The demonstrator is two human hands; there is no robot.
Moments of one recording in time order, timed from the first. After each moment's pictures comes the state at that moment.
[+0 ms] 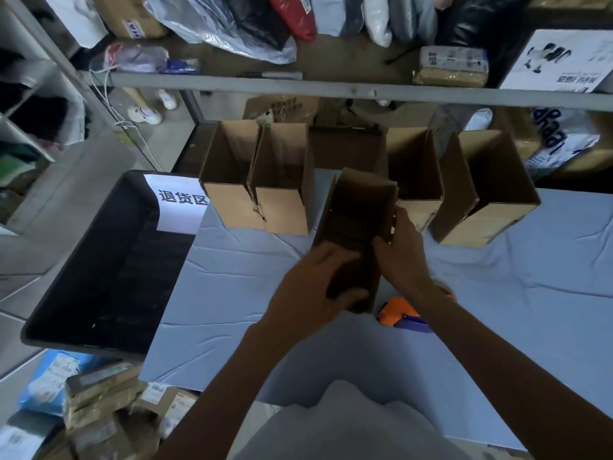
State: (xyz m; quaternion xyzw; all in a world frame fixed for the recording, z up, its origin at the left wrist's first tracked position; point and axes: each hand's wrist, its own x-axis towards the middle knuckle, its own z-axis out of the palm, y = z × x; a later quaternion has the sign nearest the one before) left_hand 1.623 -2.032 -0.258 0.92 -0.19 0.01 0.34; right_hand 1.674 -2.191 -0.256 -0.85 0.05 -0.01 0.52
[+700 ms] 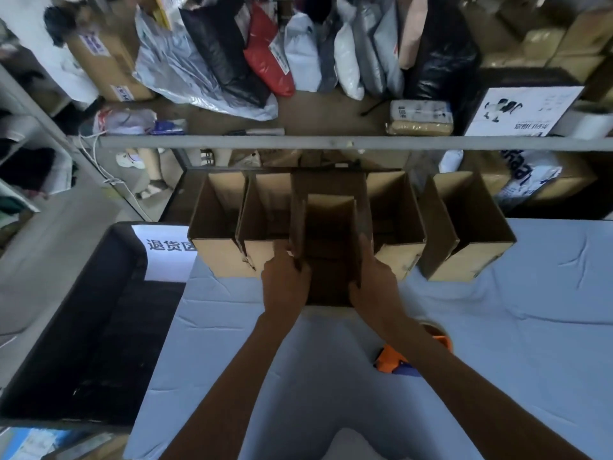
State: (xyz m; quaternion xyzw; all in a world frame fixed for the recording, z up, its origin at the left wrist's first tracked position) left_hand 1.721 -2.031 -0.267 0.91 0.10 0.05 0.40; right_hand 1.703 -2.185 -0.277 -0.94 -0.04 -0.07 0.34
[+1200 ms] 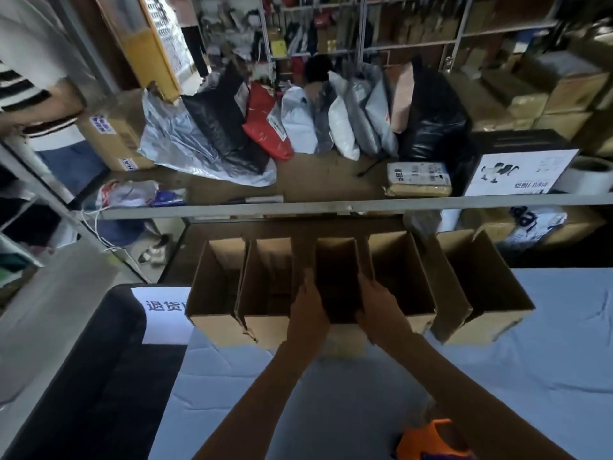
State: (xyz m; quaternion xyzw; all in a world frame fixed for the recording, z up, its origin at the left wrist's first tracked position) left_hand 1.811 -2.056 -0.287 0.93 -0.01 0.00 0.36; right_hand 1.809 -2.201 -0.276 -0.96 -0.03 0.03 0.28
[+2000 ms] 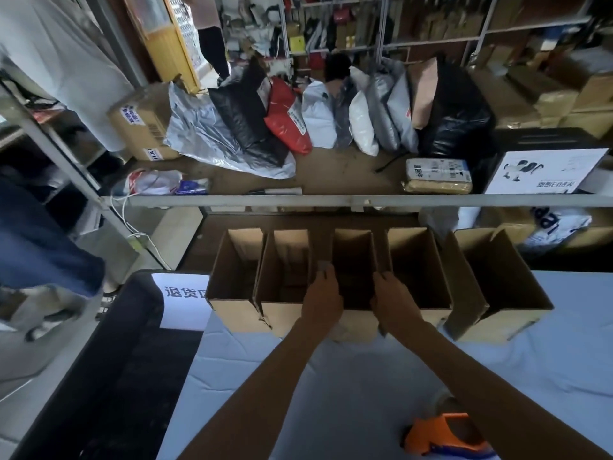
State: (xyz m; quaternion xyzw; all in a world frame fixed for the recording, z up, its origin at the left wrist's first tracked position) left_hand 1.824 -2.052 -0.287 0.96 -0.04 -0.03 0.27; right_hand 1.815 -2.197 -0.283 -0.98 -0.02 0.02 0.19
